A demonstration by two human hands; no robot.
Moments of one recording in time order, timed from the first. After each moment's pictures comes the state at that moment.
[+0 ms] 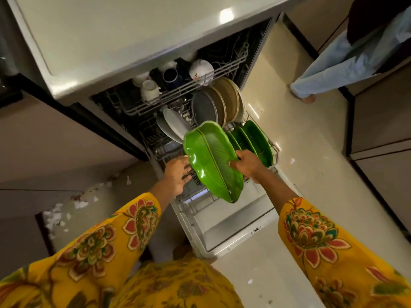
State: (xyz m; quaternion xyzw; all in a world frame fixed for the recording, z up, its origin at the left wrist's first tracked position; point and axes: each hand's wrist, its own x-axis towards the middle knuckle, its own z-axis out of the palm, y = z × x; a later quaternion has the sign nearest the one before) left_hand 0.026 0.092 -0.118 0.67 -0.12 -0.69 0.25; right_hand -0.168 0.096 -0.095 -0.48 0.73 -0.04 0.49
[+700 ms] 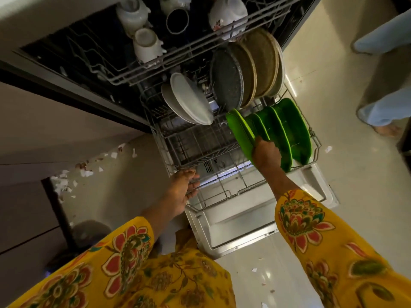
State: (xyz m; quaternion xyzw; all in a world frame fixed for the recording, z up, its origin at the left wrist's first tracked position) left_hand 0.030 0.104 -0.216 0.73 -0.03 -0.66 0.18; right_hand -0.181 0.042 -0.250 -0.56 0.76 0.13 0.30
